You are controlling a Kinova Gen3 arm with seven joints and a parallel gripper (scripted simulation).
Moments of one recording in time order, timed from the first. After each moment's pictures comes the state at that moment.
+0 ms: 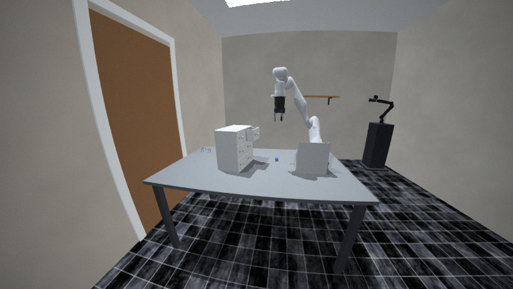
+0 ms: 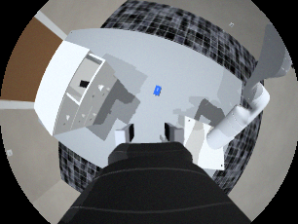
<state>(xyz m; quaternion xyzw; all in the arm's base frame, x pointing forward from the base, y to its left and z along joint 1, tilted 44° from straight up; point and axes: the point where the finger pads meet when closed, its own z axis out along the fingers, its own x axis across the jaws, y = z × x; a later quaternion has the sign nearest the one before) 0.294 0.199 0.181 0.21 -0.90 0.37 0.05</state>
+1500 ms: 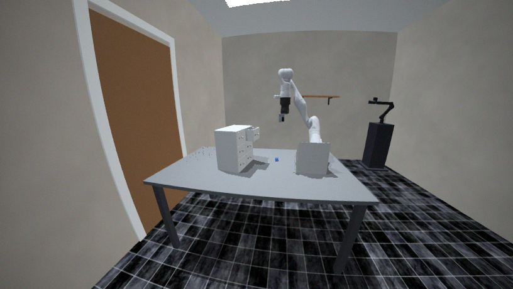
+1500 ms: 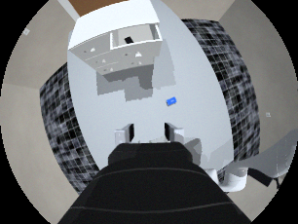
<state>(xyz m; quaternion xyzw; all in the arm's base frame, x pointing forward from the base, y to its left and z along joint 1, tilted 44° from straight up) 0.268 0.190 0.179 0.56 -0.74 0.32 0.20</state>
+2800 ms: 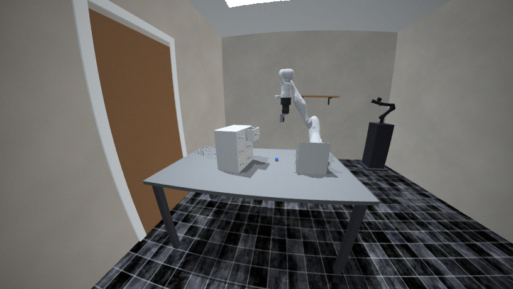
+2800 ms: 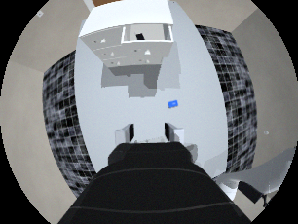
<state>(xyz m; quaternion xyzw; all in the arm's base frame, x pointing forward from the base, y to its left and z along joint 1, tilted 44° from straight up) 0.264 0.187 0.179 0.62 -0.69 0.30 0.23</state>
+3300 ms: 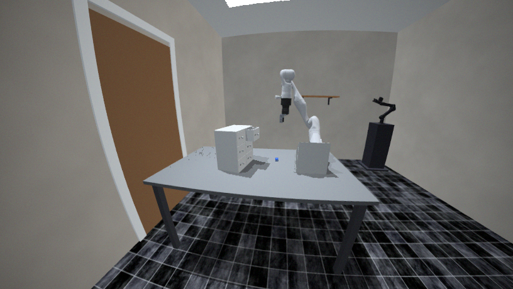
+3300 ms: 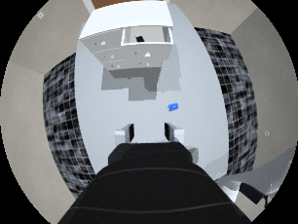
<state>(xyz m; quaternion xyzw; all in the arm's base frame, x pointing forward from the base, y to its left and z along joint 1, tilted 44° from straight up) 0.267 0.185 0.177 0.62 -0.69 0.31 0.21</state>
